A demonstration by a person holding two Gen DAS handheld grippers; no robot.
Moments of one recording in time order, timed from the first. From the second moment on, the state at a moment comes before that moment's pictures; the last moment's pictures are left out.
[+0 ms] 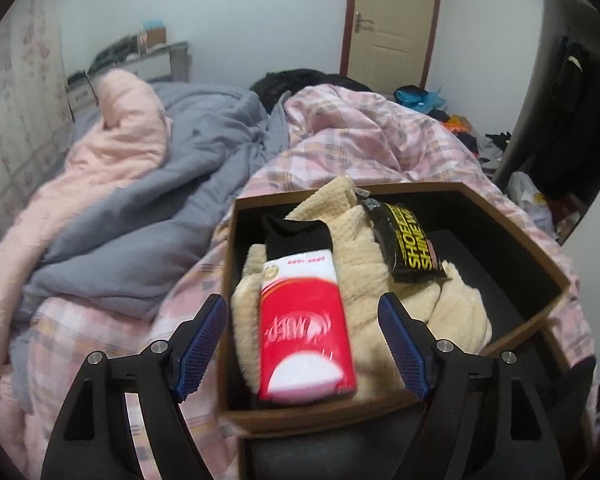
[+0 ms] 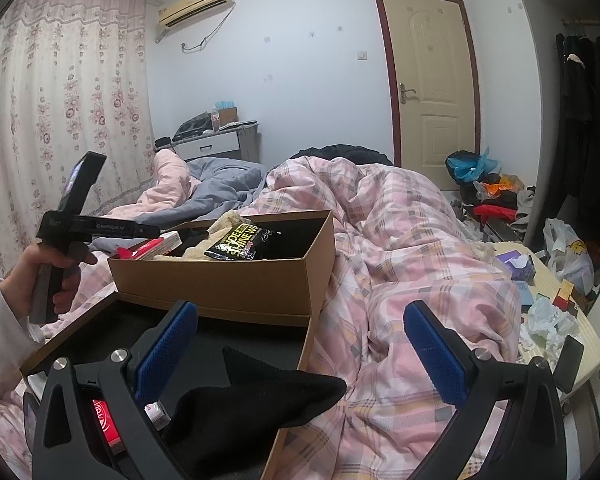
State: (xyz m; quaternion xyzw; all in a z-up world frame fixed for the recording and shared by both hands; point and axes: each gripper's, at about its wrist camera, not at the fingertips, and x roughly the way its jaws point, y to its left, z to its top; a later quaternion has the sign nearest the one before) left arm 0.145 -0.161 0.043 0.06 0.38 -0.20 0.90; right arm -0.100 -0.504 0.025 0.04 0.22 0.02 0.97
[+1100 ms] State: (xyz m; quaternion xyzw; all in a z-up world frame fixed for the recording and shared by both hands) left arm -0.002 -0.086 0.053 0.02 0.27 -0.17 0.95; right arm -0.097 -0.480 0.026 0.00 0.24 0.02 0.97
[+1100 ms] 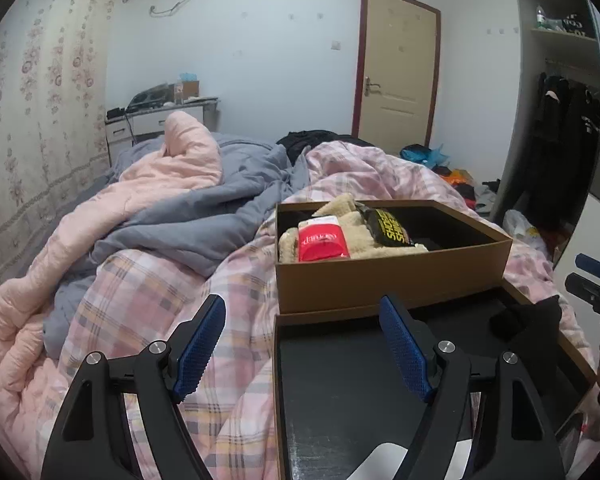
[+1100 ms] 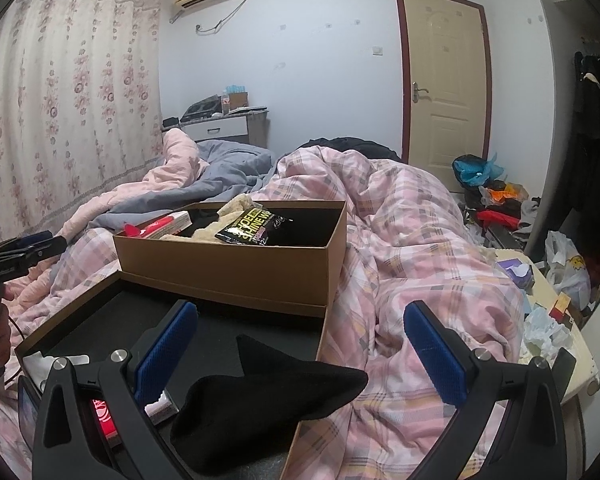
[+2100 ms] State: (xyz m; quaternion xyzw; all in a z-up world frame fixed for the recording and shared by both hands) left arm 0.001 -0.076 0.041 0.01 0.28 -0.17 0.95; right arm -0.090 -0.475 0.018 -0.03 0.28 0.01 0.96
